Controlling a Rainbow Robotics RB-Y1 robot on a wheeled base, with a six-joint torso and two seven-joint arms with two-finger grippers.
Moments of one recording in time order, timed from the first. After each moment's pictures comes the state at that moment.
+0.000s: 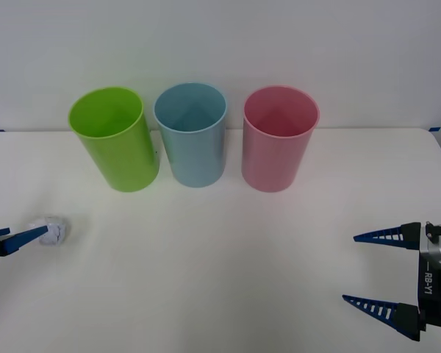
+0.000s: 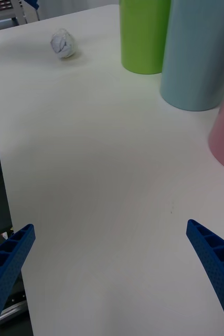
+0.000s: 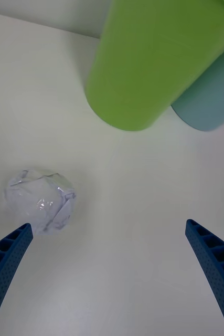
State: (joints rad) right arm 0.24 -0.51 -0.39 -2.04 1.55 -1.48 -0.32; left arm 0.50 1.31 0.04 -1.88 -1.09 -0.37 1.03
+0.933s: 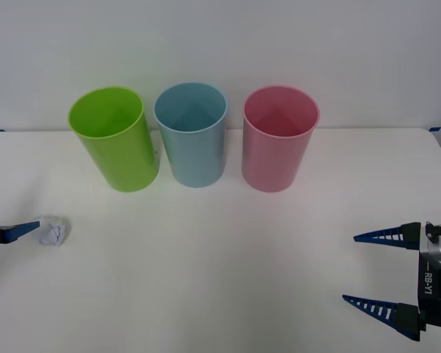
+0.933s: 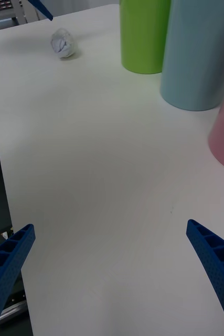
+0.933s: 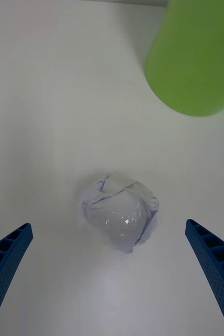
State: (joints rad) right arm 0.24 -0.51 -0.39 -2.04 1.55 -1.48 -0.32; left arm 0.07 1.43 -0.42 -1.60 -1.10 -0.33 1.01
